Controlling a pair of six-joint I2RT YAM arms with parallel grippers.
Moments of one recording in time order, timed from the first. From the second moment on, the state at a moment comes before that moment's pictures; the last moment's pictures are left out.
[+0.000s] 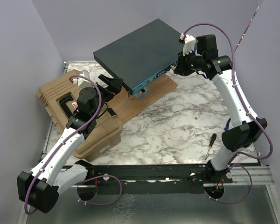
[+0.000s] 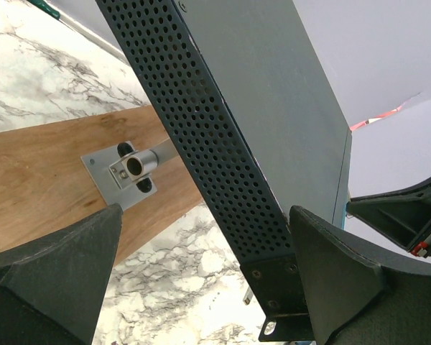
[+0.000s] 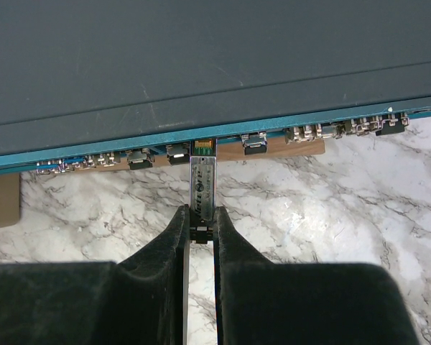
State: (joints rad) left arm -0.42 0.98 0.84 0.05 -0.19 -0.87; right arm 0.31 1.71 1.95 -0.87 -0.30 -0.13
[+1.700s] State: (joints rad) left arm -0.42 0.98 0.84 0.05 -0.19 -0.87; right arm 0.36 1.76 2.05 -0.97 -0.21 -0.17
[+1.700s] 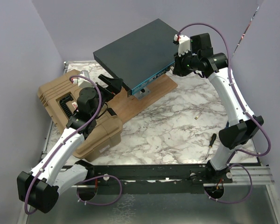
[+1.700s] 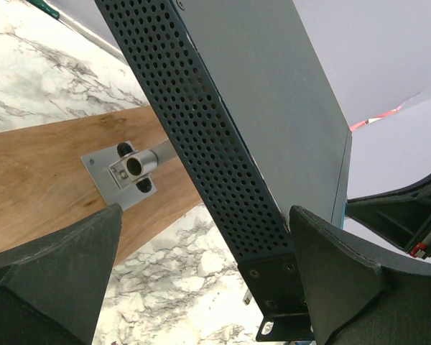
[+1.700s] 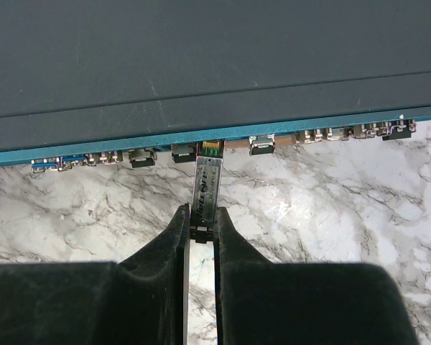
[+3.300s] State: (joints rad) left arm -0.42 0.96 0.84 0.05 -0.17 -0.88; right arm 0.29 1.87 2.21 -1.06 -0.40 -0.26
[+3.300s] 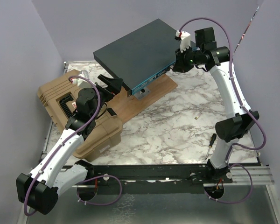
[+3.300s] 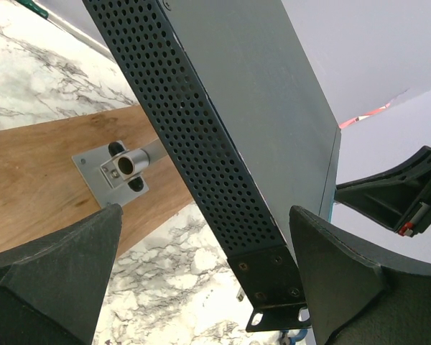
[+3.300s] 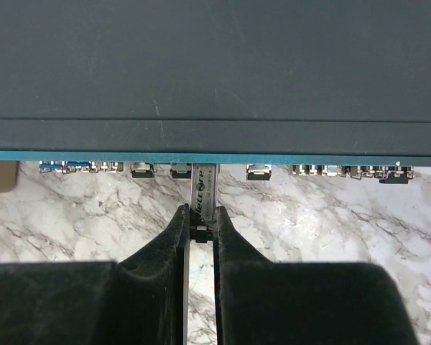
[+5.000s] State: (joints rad) left arm -0.42 1.15 0.82 0.31 -0.04 -1.33; right arm 0.23 1.42 1.40 -0.32 -0.41 0.03
